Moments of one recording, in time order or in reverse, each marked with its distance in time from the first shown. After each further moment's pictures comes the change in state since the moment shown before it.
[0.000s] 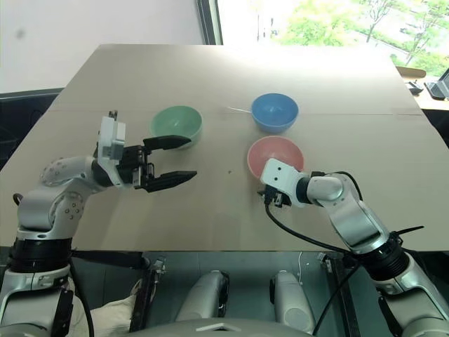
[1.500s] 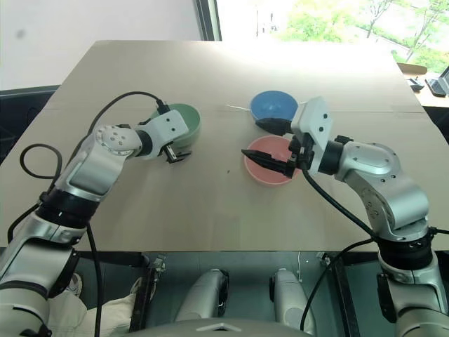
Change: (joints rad) left arm -0.380 0.077 -0.510 0.223 0.771 0.200 0.433; right arm -0.063 0.029 -0.392 -0.157 0.546 -0.029 -0.019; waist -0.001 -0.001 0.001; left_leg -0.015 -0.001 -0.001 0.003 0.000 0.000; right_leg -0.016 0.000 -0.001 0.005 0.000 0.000
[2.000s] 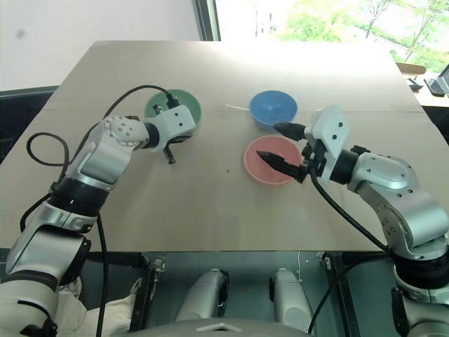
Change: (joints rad) left arm -0.090 -0.065 0.002 0.093 0.040 -0.064 -0.091; right arm 0.119 -0.064 -0.062 -0.086 0.031 0.037 -0.111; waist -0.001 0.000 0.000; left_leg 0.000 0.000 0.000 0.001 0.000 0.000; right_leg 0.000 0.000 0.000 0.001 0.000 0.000
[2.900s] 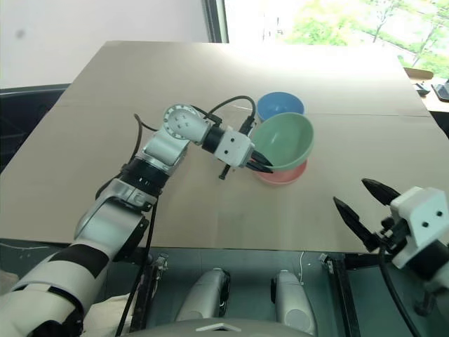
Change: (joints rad) left arm -0.250 -0.370 -0.071 0.414 -0.252 -0.901 -0.648; right arm 0.984 0.074 -0.634 -0.410 0.100 -0.187 -0.132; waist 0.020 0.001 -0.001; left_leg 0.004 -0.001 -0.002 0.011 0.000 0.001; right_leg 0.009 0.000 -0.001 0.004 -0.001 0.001
